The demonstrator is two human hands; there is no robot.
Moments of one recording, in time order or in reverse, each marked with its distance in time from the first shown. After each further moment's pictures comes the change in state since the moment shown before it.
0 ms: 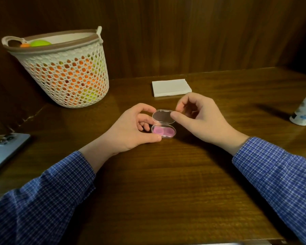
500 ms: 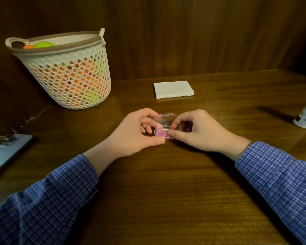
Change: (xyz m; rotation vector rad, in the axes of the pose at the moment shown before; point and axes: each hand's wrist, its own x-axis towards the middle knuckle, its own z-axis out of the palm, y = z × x) left_hand -0.002 -0.002 0.005 0.067 0.045 0.074; right_hand -0.003 0.001 0.007 -0.162 -0.294 0.057
